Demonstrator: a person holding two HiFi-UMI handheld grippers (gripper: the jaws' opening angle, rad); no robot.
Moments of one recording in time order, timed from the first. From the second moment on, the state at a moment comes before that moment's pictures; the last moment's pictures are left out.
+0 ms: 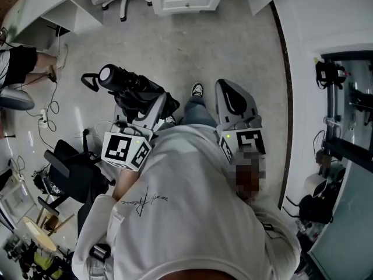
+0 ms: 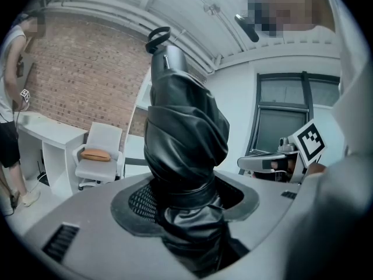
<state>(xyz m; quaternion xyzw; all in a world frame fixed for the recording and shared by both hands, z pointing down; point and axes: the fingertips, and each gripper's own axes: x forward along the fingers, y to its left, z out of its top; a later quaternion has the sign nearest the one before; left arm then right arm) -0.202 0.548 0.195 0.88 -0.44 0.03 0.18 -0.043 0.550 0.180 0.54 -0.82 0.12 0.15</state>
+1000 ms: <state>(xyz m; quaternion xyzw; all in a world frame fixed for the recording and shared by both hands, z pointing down) -0.095 0.407 0.196 0.84 -0.51 0.04 0.17 0.042 0.394 0.198 0.43 -0.88 0.12 0.17</state>
